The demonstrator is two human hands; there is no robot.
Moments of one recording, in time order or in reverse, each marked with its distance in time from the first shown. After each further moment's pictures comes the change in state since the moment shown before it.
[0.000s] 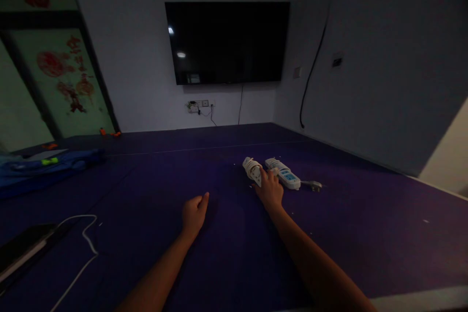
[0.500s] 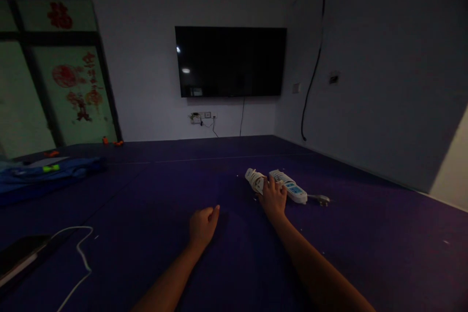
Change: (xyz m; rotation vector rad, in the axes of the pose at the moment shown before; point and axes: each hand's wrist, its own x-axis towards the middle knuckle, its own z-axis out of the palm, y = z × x) left_hand 0.005 -0.003 0.015 0.174 -0.081 0.117; right_hand 0.011 -0.009 0.003 -0.135 0.102 -0.086
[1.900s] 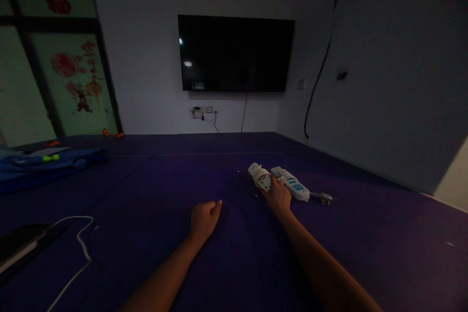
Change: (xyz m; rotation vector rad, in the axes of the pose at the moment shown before) left_hand 0.004 -0.003 0.003 0.041 -0.070 0.023; right_hand 0.009 0.010 -0.008 0.155 -0.197 0.161
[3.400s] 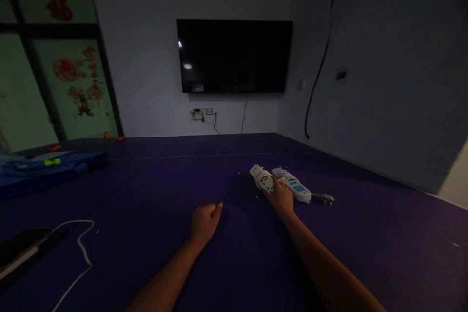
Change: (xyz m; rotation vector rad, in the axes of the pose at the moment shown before) left_hand 0.000 0.000 -0.001 0.008 -0.001 0.021; right_hand 0.005 0.011 0.007 0.093 0.013 -0.057
